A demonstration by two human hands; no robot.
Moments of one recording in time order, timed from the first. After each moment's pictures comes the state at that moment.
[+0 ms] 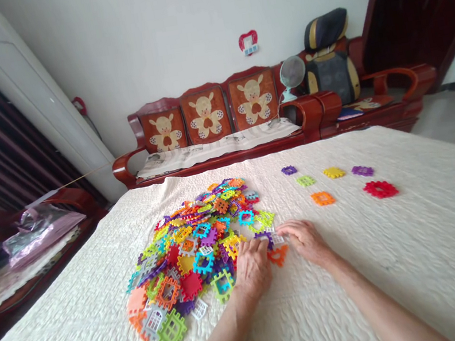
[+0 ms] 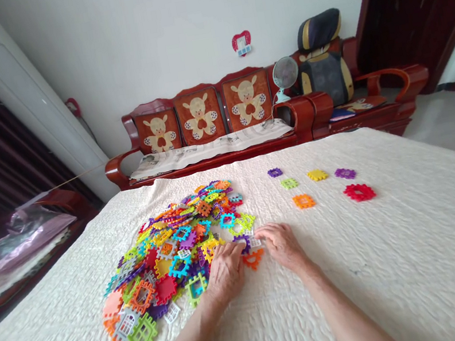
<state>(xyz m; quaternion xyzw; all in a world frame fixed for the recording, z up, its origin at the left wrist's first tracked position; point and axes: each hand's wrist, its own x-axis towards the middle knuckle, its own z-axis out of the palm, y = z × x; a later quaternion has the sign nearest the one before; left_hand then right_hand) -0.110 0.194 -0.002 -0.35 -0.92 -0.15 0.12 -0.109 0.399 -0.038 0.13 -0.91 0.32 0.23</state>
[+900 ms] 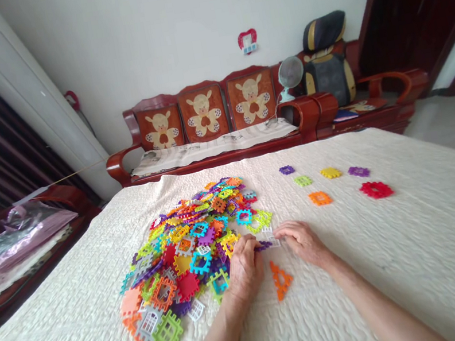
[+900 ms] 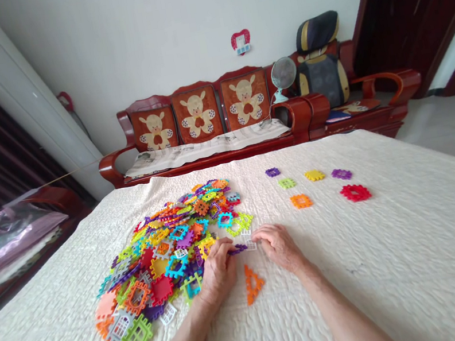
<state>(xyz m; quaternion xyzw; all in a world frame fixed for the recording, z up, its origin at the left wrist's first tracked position) -0.122 0.183 -0.021 -0.35 -0.83 -0.39 0.20 -0.109 0.397 -0.036 0.16 -0.89 0.35 0.24</state>
